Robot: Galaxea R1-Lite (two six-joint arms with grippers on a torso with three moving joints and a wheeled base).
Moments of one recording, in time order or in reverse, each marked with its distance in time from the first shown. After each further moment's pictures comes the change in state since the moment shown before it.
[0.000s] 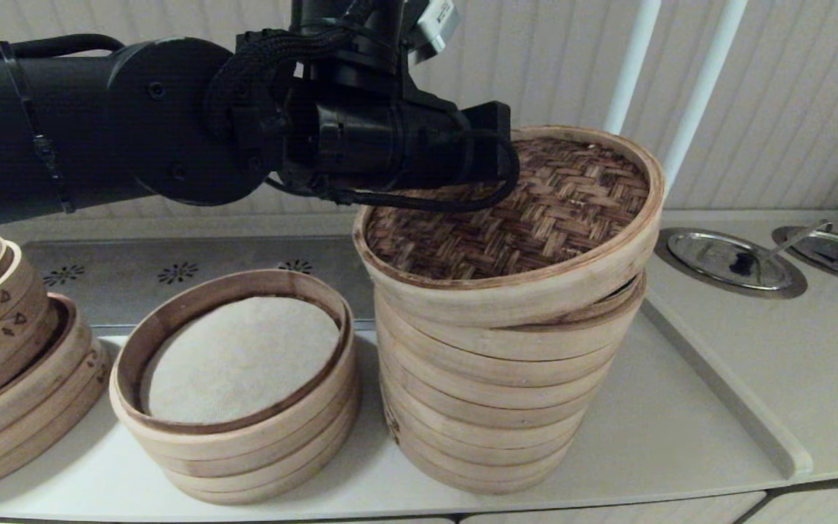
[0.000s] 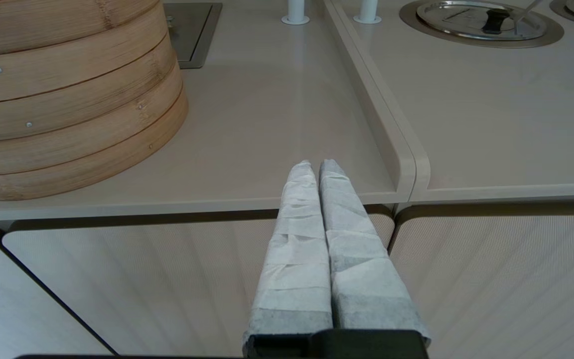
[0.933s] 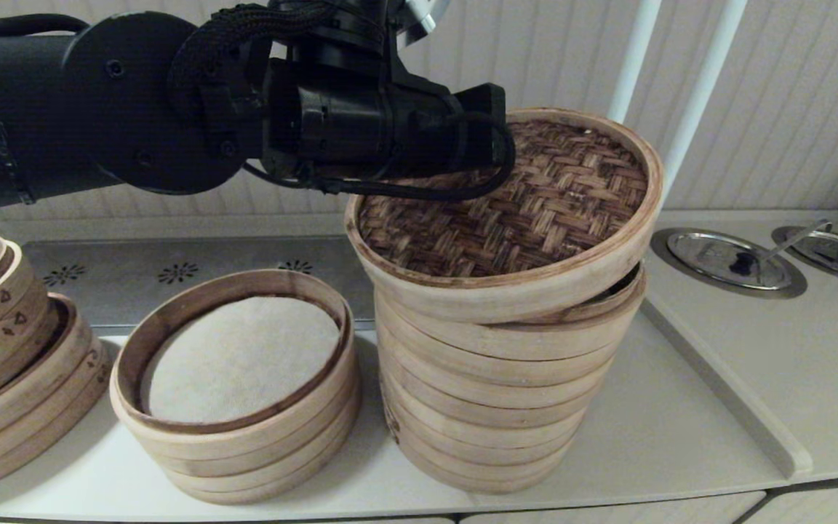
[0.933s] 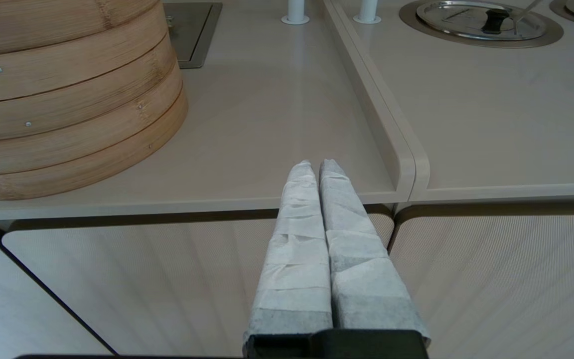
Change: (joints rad) left arm 0.000 -0.027 0.004 0.005 0.015 -0.002; right arm 0.000 0.000 0.000 0.000 0.000 -0.001
